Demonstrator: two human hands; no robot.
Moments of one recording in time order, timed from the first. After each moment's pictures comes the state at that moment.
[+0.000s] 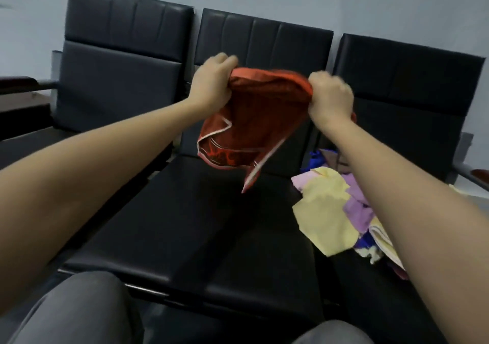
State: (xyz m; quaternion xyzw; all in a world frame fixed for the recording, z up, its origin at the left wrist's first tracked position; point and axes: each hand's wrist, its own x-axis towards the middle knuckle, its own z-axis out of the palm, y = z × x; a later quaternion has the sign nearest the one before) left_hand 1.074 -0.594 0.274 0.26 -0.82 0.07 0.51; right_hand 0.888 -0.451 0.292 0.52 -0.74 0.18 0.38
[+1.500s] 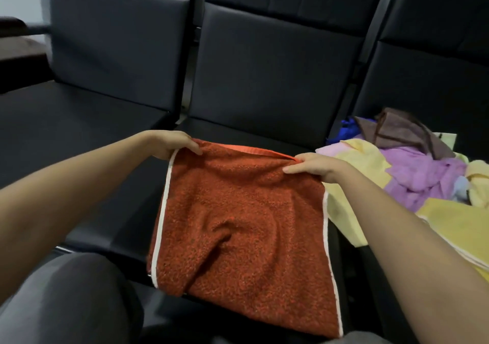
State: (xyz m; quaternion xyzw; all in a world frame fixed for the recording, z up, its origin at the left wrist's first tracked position) left_hand 1.133 -0.675 0.090 0.45 -0.67 -0.59 0.05; right_hand 0.837 -0.501 0.106 0.47 -0.73 0.21 -0.44
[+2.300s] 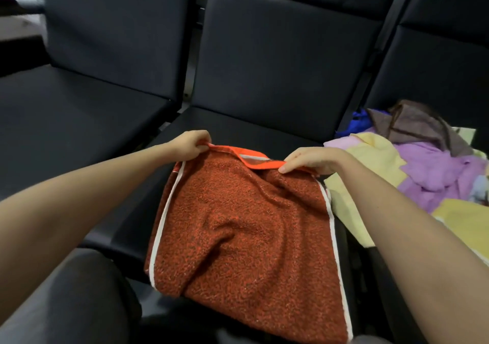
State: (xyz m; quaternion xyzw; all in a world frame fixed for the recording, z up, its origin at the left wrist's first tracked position) left_hand 1.112 -0.693 0.031 0.39 -0.88 -0.22 0.15; right_hand 0.849 -0.526 0.109 0.50 -0.70 0.09 -0.50
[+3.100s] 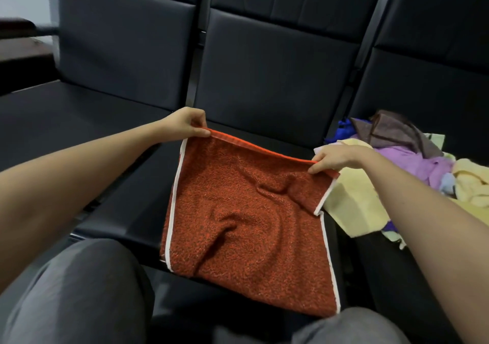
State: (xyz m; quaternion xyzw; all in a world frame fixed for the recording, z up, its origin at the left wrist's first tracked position) left_hand 1.146 -0.676 0.109 0.31 -0.87 -0.29 0.24; right_hand 0.832 -0.473 0.152 0.55 -0.78 -0.01 -0.29
